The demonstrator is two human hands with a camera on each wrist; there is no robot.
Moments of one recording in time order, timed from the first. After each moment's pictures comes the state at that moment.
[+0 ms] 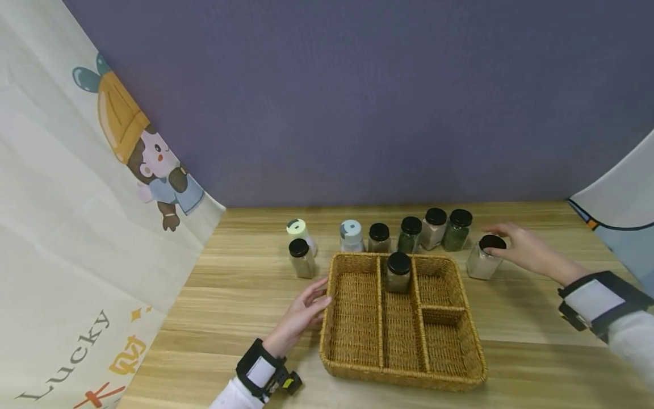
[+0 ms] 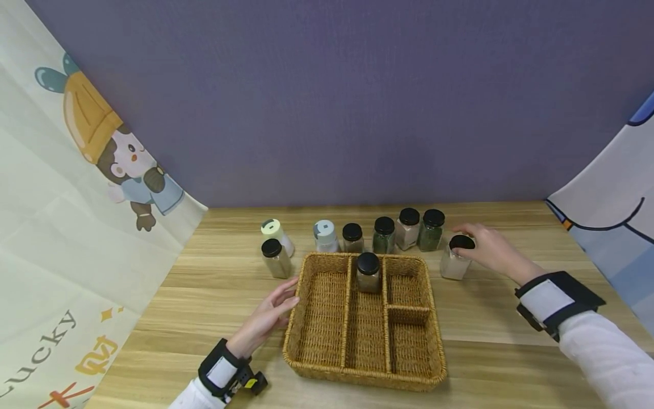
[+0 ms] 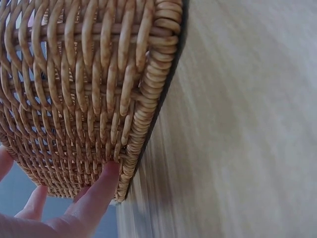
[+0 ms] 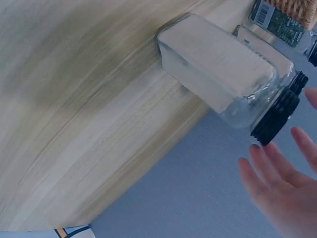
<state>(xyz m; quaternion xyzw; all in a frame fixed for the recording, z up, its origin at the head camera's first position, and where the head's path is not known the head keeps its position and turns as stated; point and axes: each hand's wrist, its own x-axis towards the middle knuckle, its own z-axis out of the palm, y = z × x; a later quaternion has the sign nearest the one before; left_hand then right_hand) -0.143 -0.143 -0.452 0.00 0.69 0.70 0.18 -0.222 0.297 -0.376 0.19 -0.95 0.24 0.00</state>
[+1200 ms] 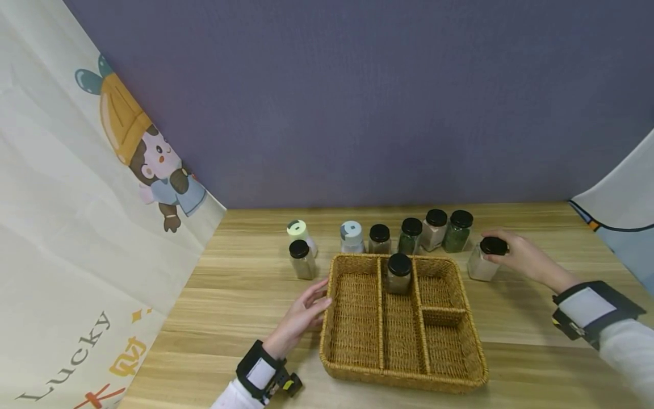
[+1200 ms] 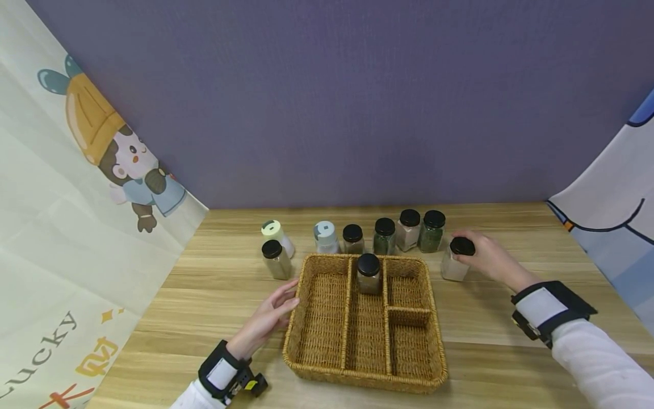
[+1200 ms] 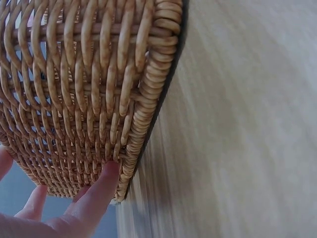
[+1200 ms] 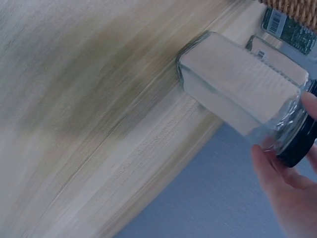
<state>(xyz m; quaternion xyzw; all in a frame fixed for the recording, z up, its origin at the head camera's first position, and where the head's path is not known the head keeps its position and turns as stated) -0.142 -0.143 -0.453 0.01 0.70 0.69 0.18 -0.223 0.300 -0.398 0.19 -0.94 0.27 0.01</state>
